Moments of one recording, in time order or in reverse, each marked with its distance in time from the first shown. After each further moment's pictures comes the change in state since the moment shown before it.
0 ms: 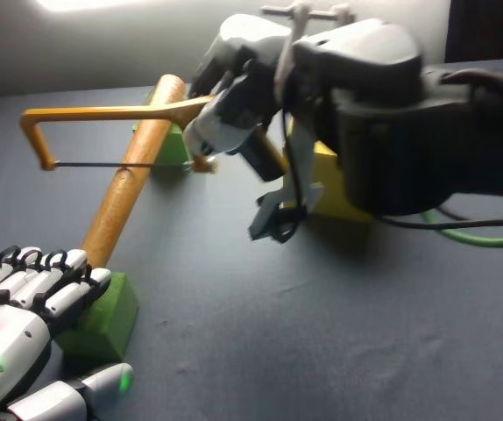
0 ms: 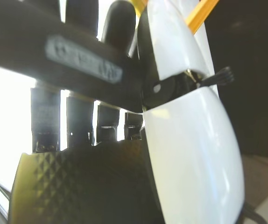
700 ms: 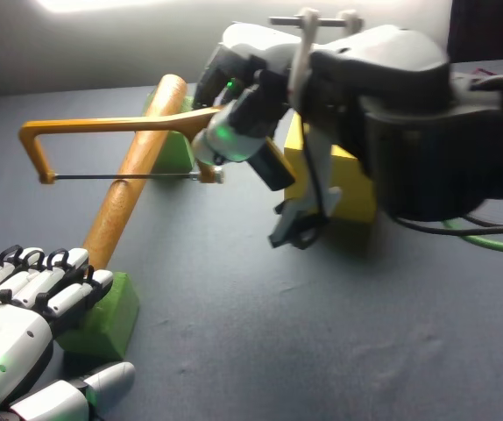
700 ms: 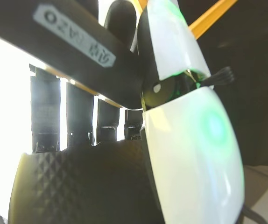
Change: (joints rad) left arm 0.000 -0.011 0.006 0.000 -0.008 0.000; right arm -0.008 0.087 -0.069 -0.016 -0.054 -0.023
